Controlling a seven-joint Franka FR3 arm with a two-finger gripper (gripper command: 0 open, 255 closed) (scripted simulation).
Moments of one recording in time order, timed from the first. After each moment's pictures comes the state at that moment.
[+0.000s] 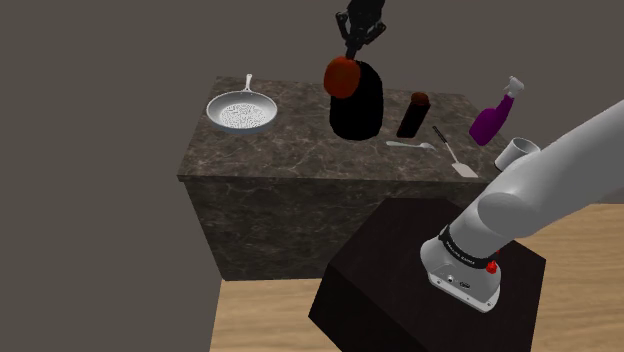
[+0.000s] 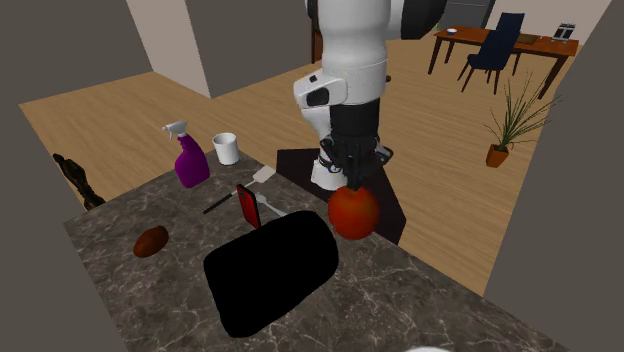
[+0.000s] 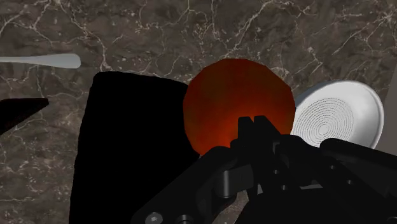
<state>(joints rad) -0.18 -0.24 0.04 -1.94 0.12 1.75 0.53</state>
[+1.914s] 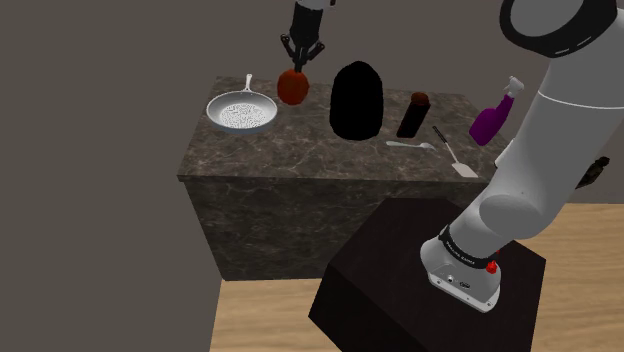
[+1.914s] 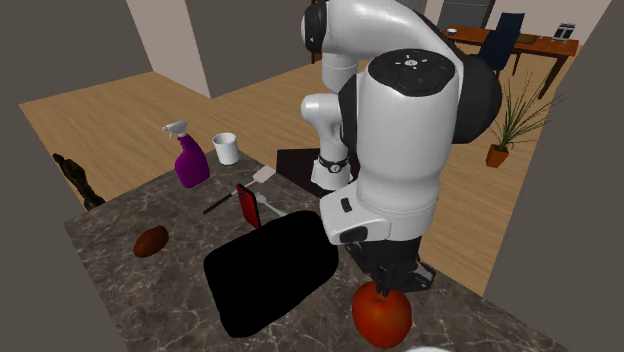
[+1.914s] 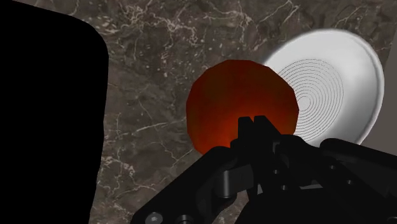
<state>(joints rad) -0.13 0.26 0.08 -1.58 0.09 1.88 0.62</state>
